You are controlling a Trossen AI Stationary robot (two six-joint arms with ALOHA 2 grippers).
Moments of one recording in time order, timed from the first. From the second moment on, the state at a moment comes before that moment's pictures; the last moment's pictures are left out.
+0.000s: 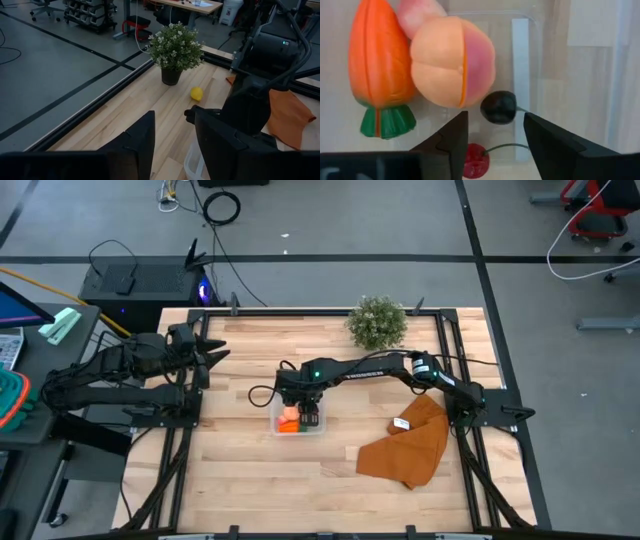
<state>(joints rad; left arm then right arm) 0.12 0.44 0.79 -0.66 -0.36 -0.25 -0.04 2.36 2.04 -0.97 -0.06 -0.04</state>
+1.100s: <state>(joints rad) 0.12 0.44 0.79 -0.66 -0.36 -0.23 -0.02 1.67 1.43 -1.16 0.06 0.37</state>
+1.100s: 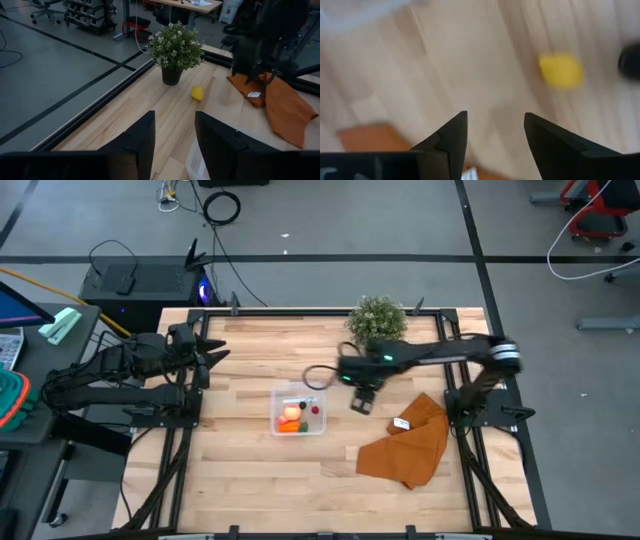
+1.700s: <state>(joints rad) 0.12 0.44 0.79 -0.65 -0.36 -0.25 0.02 1.42 1.22 -1.10 0.08 -0.37</state>
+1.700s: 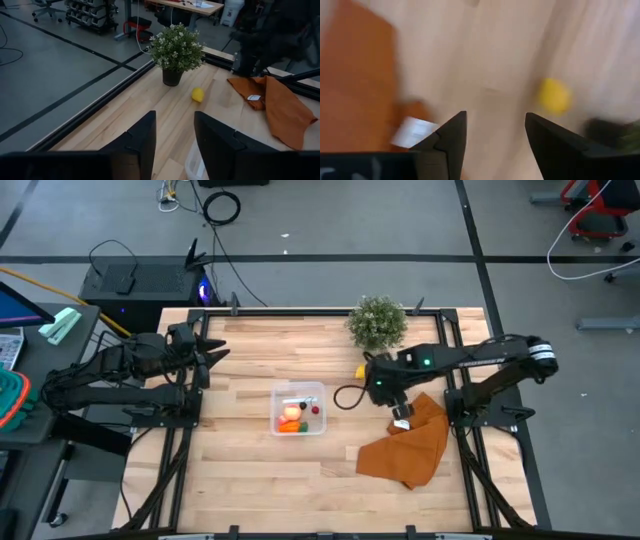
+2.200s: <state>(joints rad) 0.12 0.44 0.79 -0.65 -0.37 -0.27 -0.19 1.70 1.37 -1.08 0.14 -0.71</state>
